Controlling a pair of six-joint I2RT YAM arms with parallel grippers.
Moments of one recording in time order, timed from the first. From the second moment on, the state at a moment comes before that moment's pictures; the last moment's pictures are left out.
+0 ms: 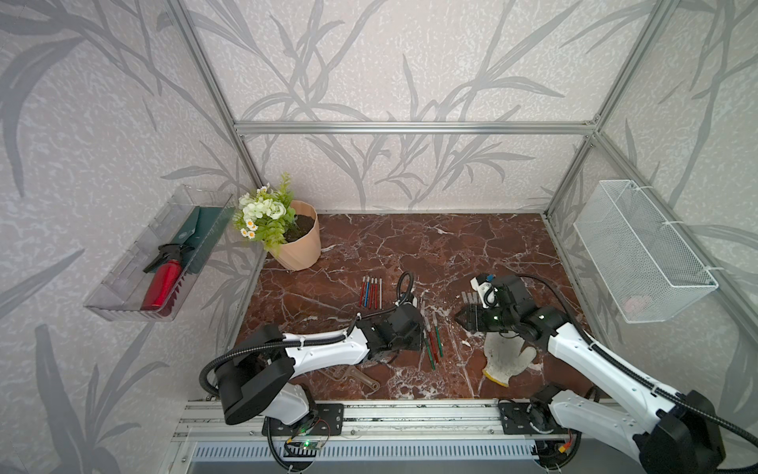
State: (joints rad) left arm -0.99 1.46 0.71 -0.09 -0.06 -0.78; right arm 0.50 1.08 0.70 -0.52 -0.35 0.53
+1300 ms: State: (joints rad) left arm -0.82 1.52 0.55 0.49 0.31 -0.87; right arm 0.40 1.39 0.79 -0.17 -0.60 0.66
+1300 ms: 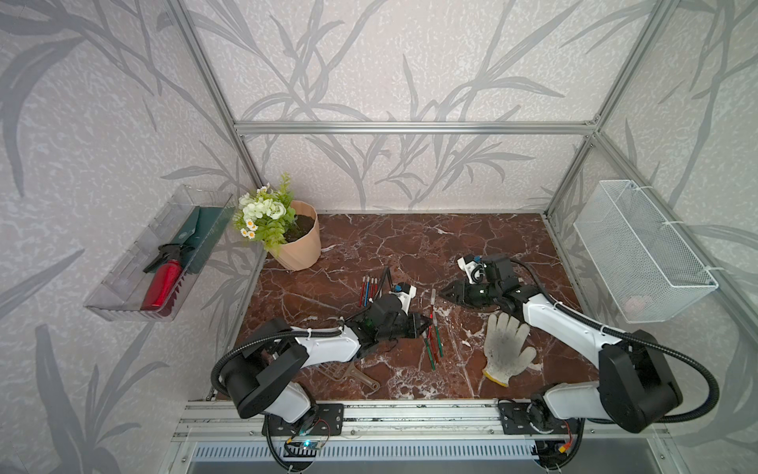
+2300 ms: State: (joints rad) left arm -0.82 1.56 0.54 0.55 0.36 -0.90; right arm 0.42 1.50 0.82 -0.09 -0.60 0.69
